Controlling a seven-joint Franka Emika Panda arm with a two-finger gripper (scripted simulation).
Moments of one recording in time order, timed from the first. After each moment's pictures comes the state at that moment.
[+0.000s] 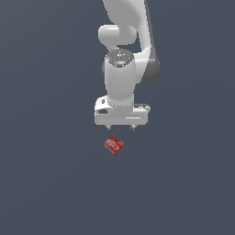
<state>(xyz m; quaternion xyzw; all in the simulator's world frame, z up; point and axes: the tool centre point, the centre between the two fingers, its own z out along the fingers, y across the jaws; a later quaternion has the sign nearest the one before) 0.023 0.015 0.186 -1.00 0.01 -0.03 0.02</state>
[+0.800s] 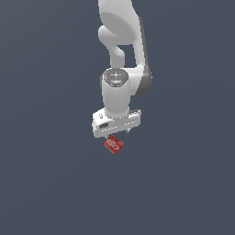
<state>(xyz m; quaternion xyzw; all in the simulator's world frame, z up) 0.024 -0.001 0.137 -0.99 -0.16 -0.02 0.00</state>
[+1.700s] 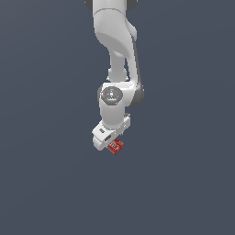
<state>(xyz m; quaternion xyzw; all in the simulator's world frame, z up) 0.020 -0.018 0.076 -0.93 -0.38 0.00 0.00</state>
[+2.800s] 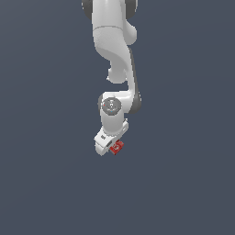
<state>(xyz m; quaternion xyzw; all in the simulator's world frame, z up) 0.018 -0.020 0.029 -0.91 -0.42 0.00 0.00</state>
